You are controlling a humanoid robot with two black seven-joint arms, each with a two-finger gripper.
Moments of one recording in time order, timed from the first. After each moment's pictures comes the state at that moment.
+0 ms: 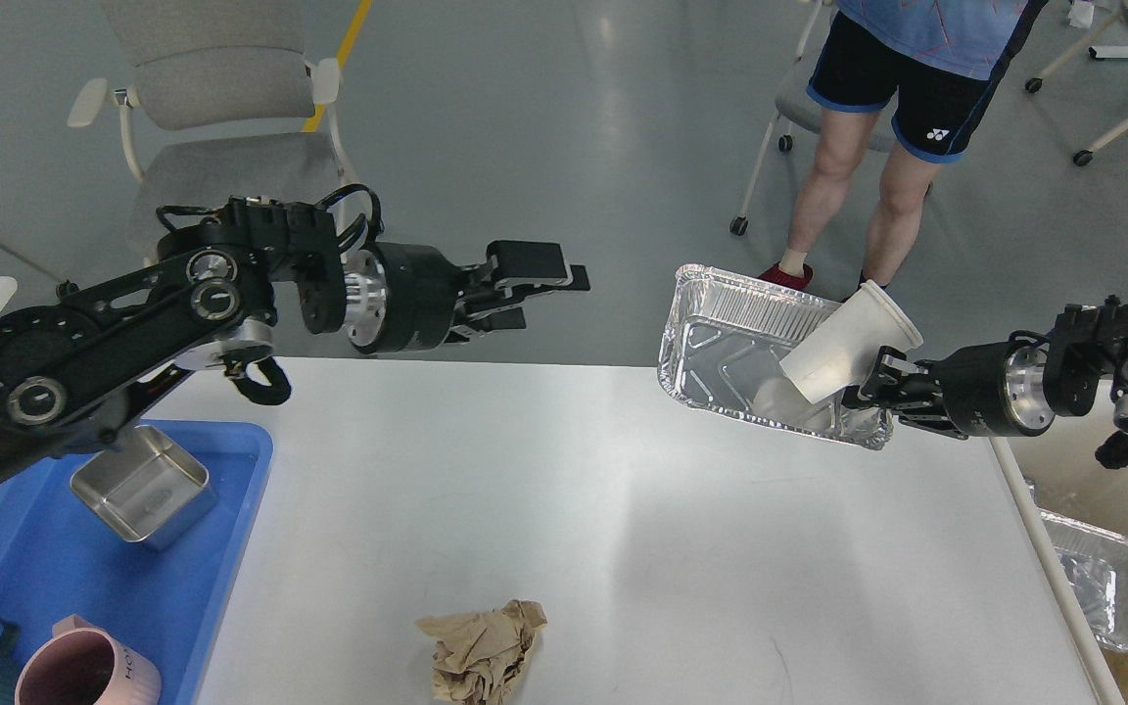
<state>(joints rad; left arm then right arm) -1.03 0.48 -0.50 -1.43 0.78 -0.46 0.34 0.88 -0.82 0.39 1.28 -0.74 0.55 -0.22</state>
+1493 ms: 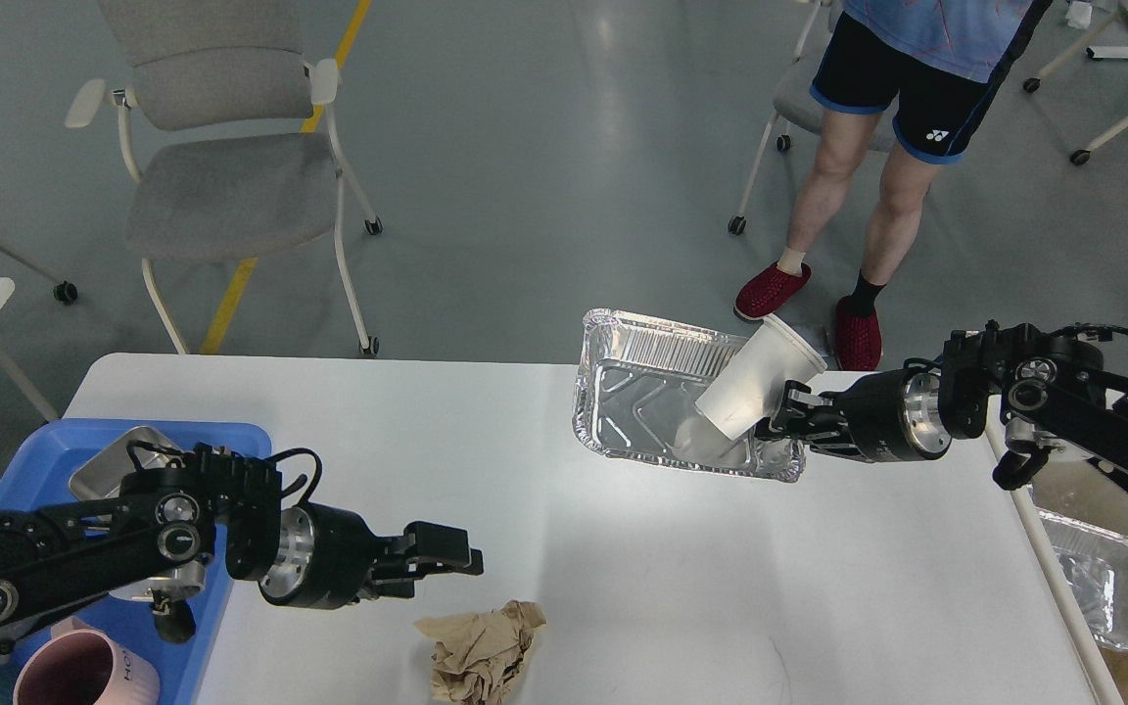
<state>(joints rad) -0.80 0.63 -0.17 -1.57 0.78 -0.39 0.34 0.87 -0.65 0.37 1.27 -0.79 0.54 -0.22</state>
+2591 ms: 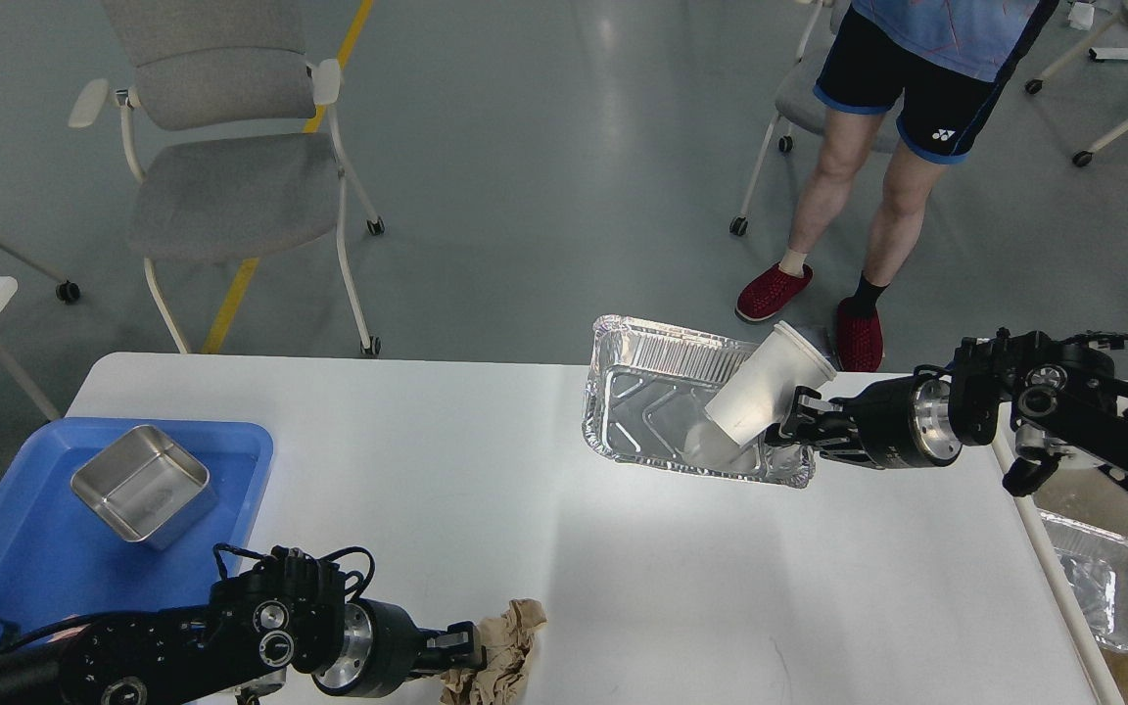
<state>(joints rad) -0.59 0.40 -0.16 -1.37 0.99 -0.32 0.38 0.85 -0.67 0.38 1.27 -0.79 0.54 -0.22</state>
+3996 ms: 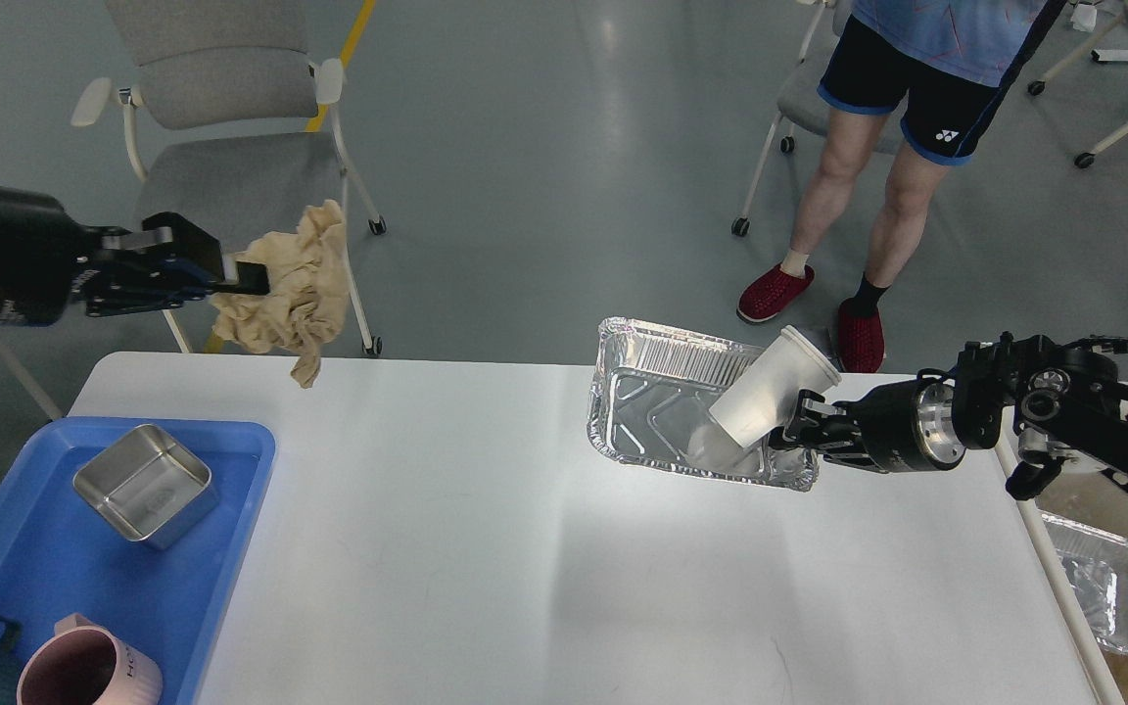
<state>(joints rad) -0.93 0.89 -0.78 -1.61 0.66 -0.76 0.41 0.84 -0.68 0.38 1.27 -0.79 0.54 -0.22</state>
